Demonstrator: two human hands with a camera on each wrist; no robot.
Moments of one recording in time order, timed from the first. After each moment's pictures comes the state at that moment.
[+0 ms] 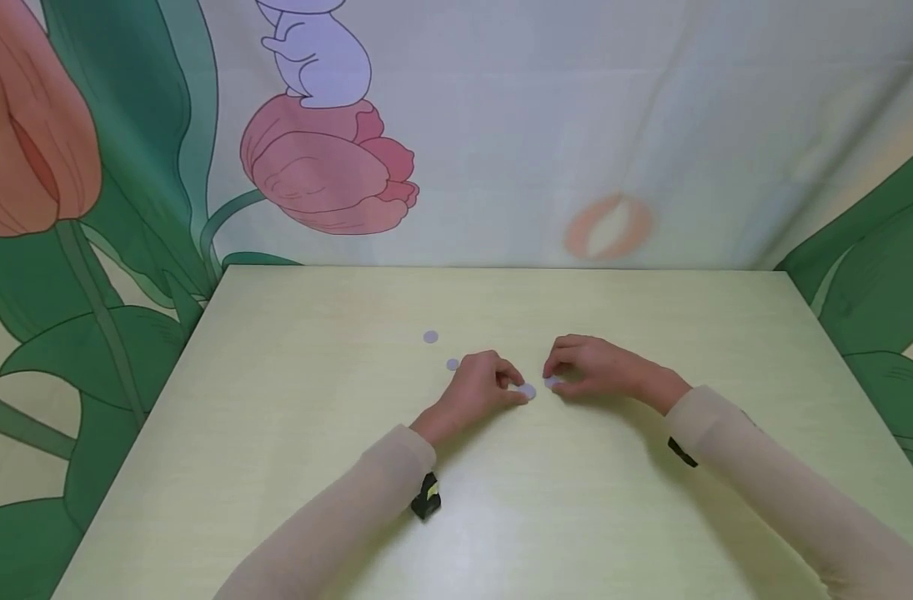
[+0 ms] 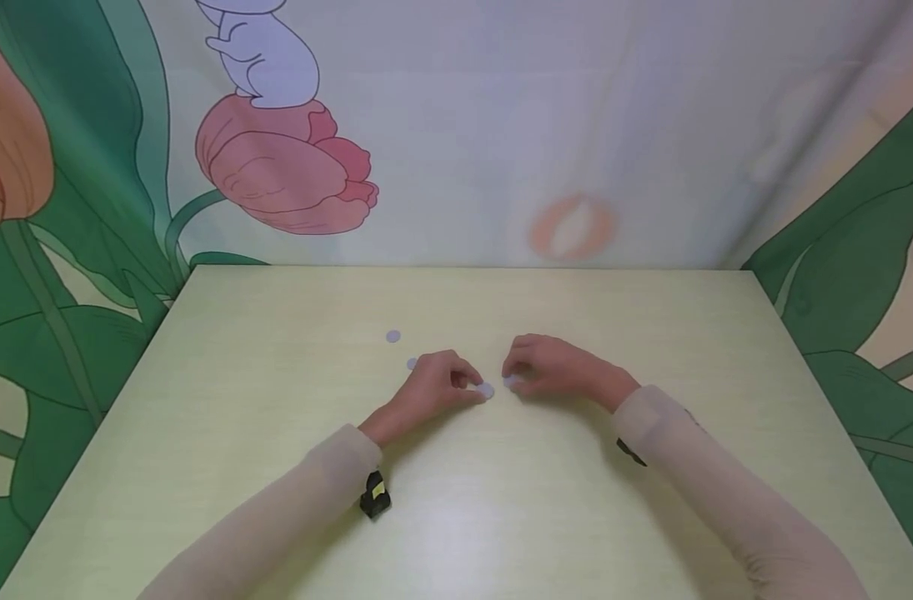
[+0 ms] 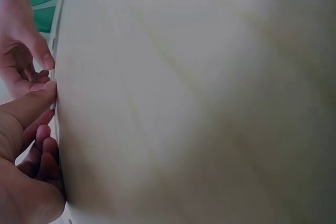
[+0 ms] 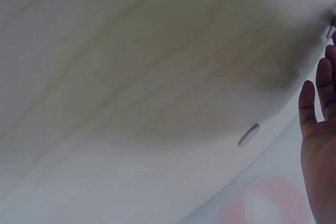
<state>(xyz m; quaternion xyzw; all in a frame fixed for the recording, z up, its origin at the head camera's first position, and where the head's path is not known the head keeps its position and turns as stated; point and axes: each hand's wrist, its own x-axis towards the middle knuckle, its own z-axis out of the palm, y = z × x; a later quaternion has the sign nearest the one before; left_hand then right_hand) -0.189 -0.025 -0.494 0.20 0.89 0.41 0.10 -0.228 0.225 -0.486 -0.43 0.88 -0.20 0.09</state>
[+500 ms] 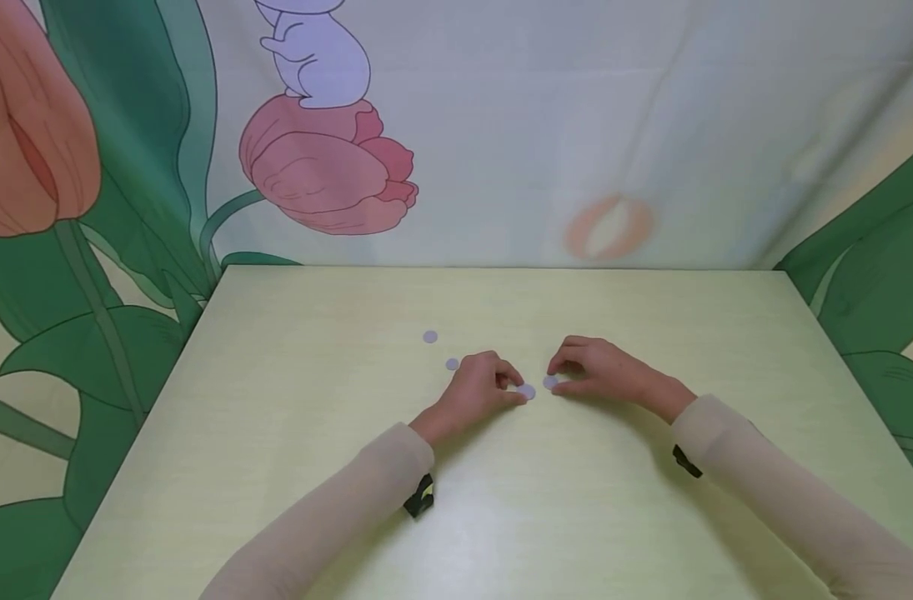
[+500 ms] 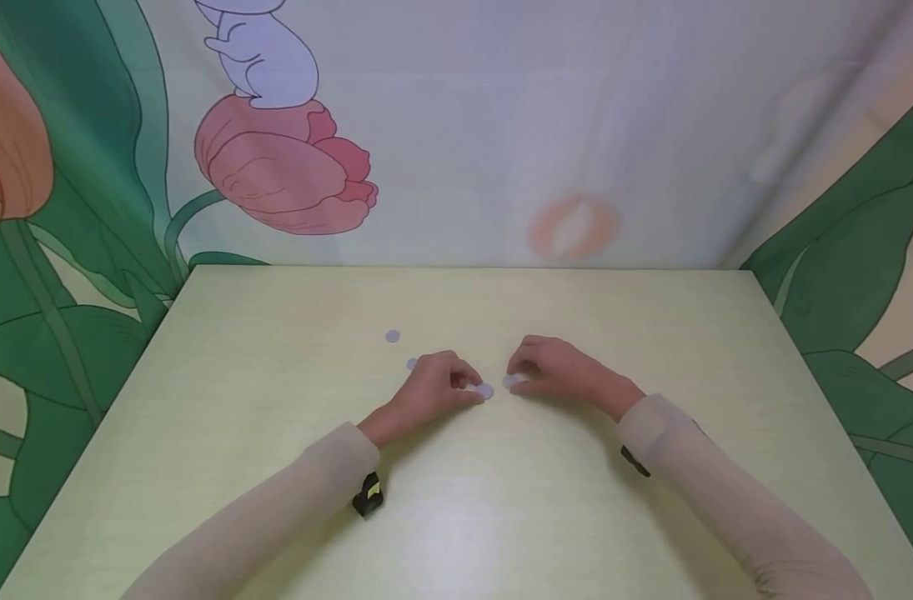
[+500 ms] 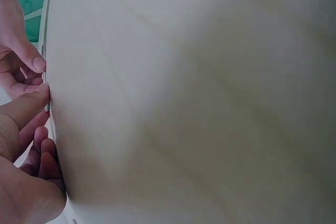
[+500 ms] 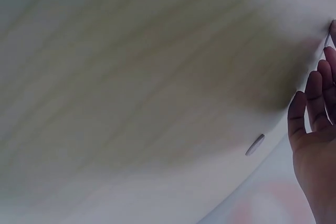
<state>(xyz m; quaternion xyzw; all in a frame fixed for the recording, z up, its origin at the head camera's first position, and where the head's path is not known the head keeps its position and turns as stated) -0.187 -0.025 -0.495 0.20 0.89 0.41 0.09 -0.219 0.229 -0.490 -0.37 0.89 -0.24 0.09</state>
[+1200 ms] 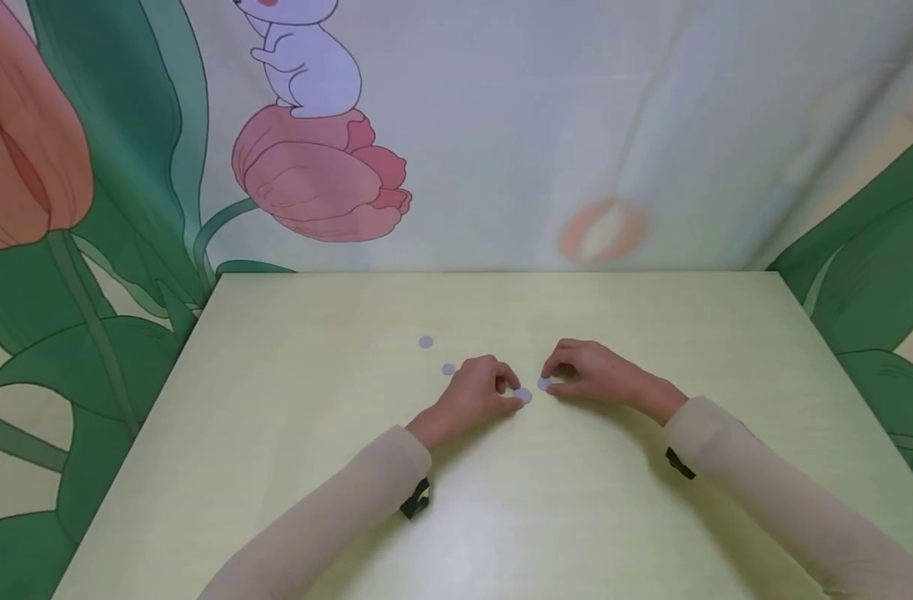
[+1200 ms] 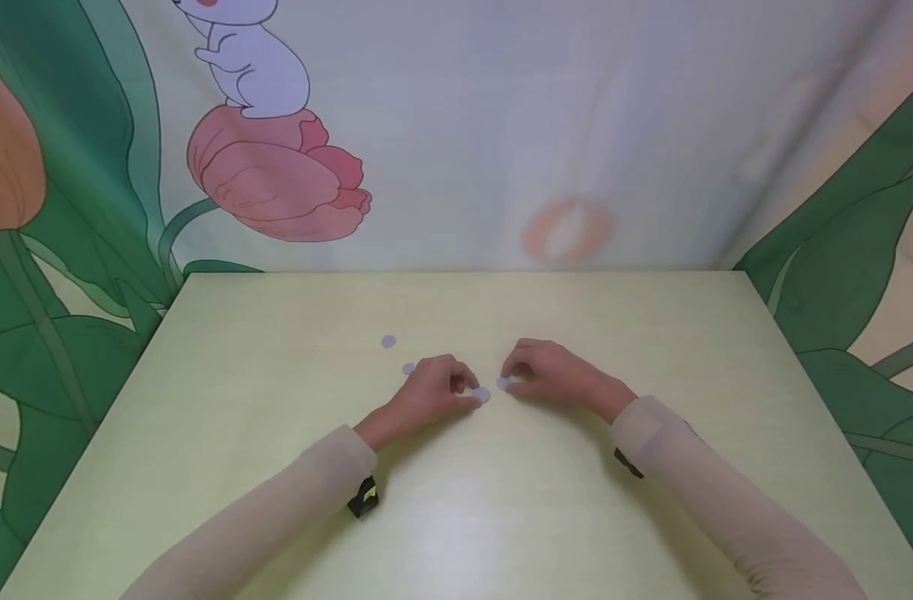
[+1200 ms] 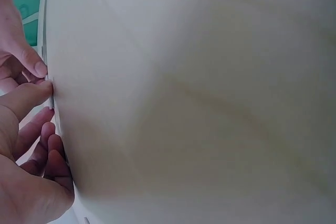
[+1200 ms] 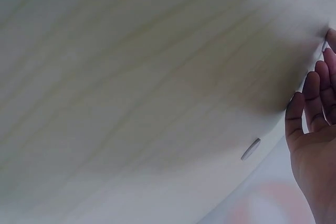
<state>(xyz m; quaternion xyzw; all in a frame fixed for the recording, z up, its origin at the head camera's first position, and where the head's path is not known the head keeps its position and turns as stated) -0.190 -0.020 -0.489 0.22 0.90 0.37 0.11 -0.221 0.227 -0.488 -0.35 0.89 -0.27 0.10</state>
